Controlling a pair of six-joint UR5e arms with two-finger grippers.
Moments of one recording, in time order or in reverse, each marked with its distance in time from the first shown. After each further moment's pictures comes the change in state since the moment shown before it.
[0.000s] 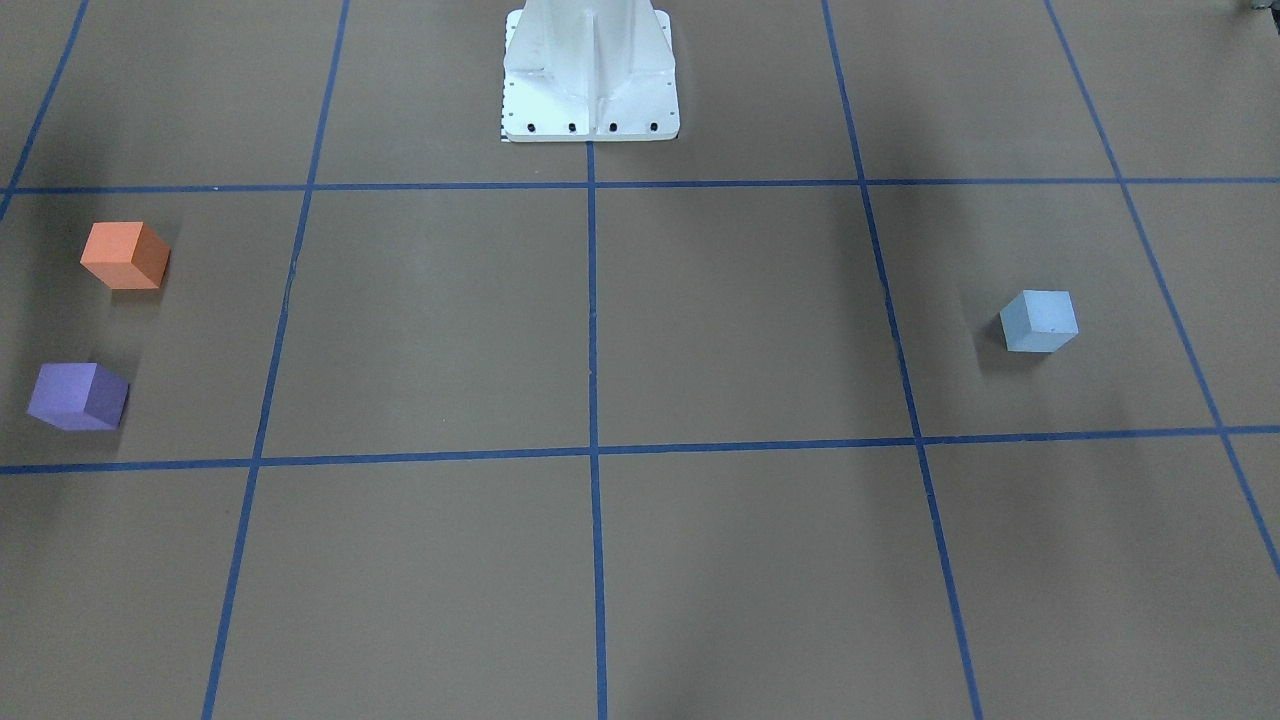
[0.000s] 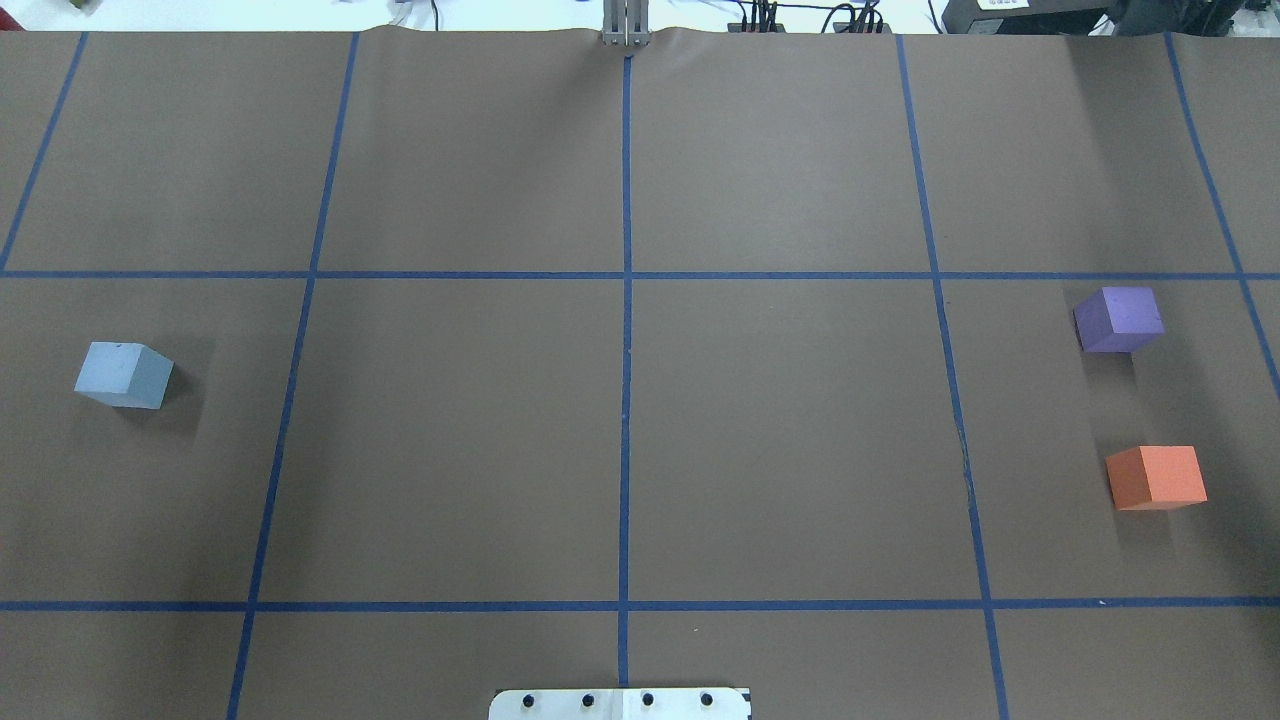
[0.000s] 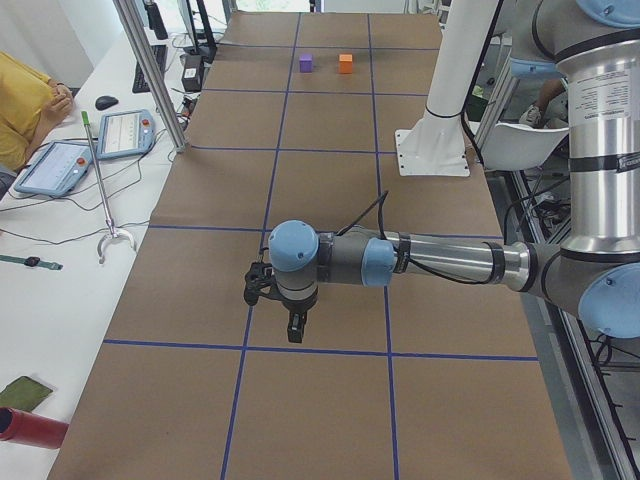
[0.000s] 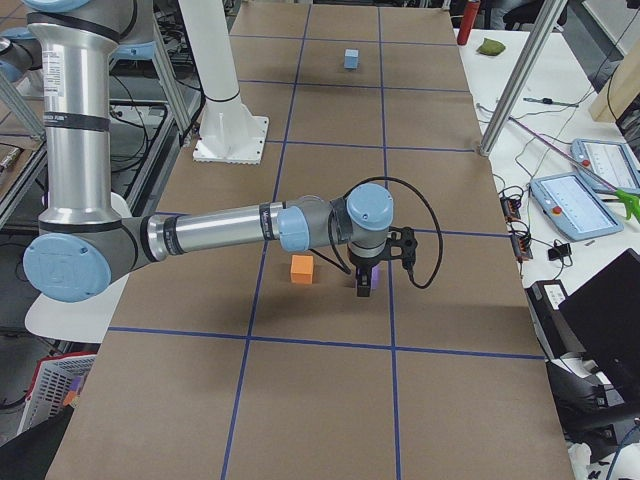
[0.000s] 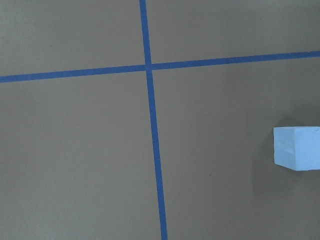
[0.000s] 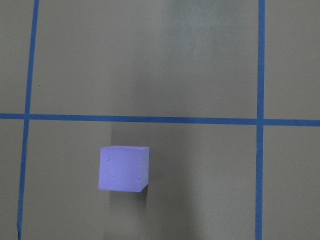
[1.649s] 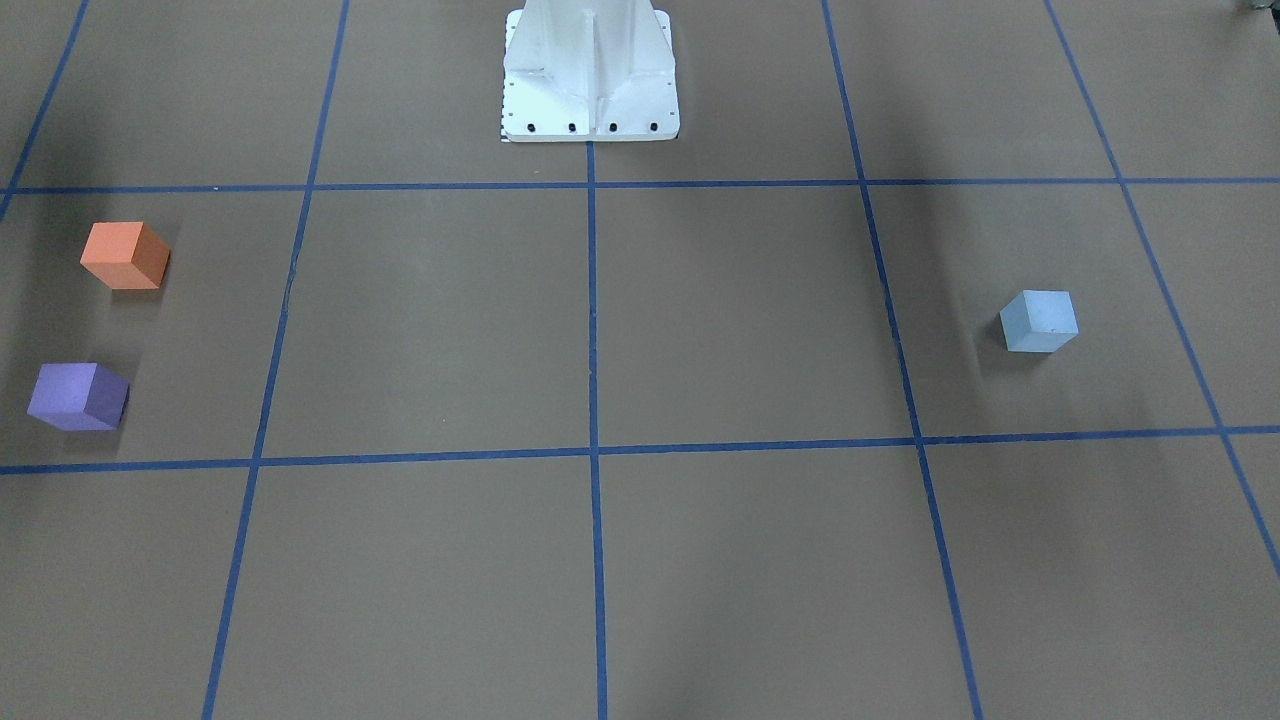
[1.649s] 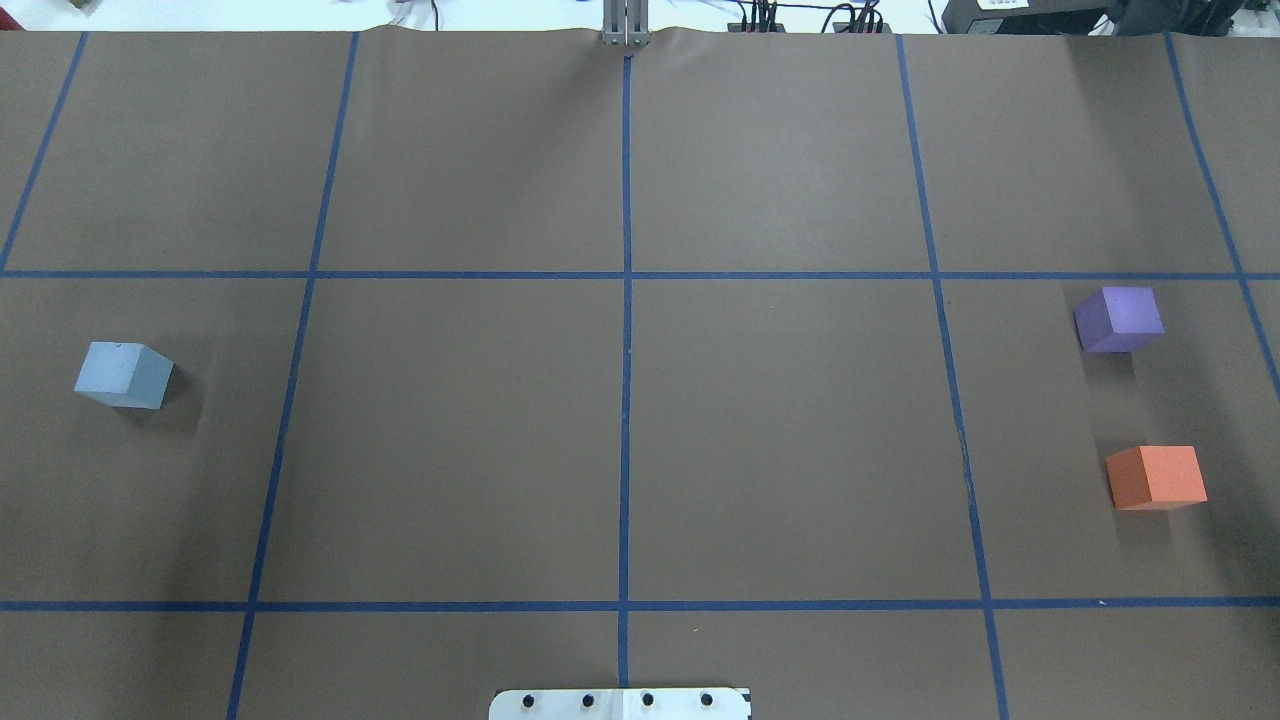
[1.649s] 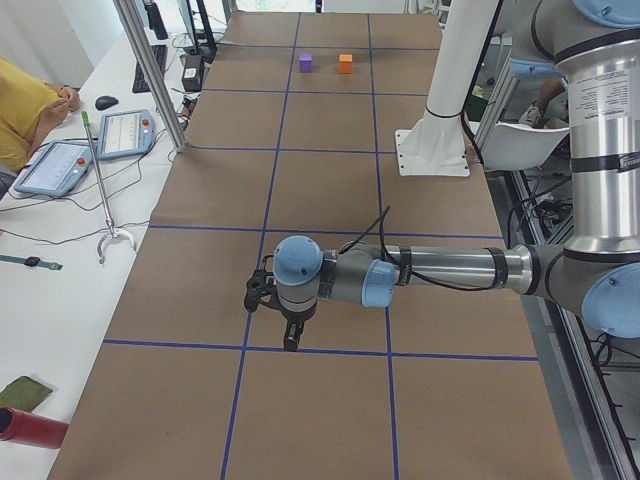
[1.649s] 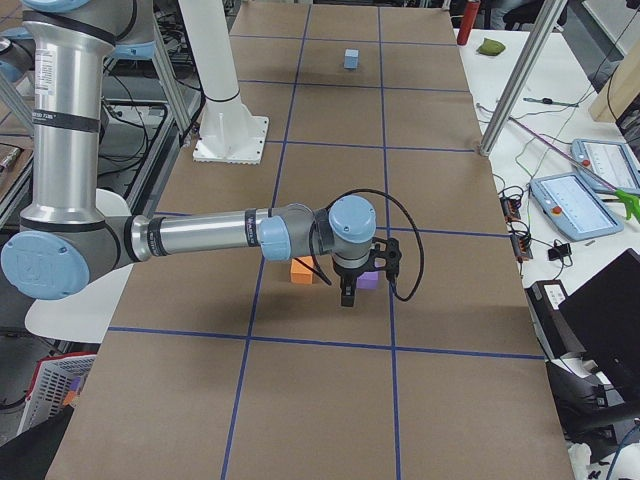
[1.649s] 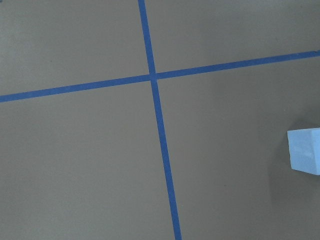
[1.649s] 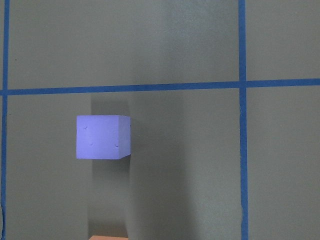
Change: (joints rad) left arm 0.031 0.018 0.063 -0.177 -0.004 -0.023; right arm 0.002 -0.062 0.018 0.025 -0.006 -0.004
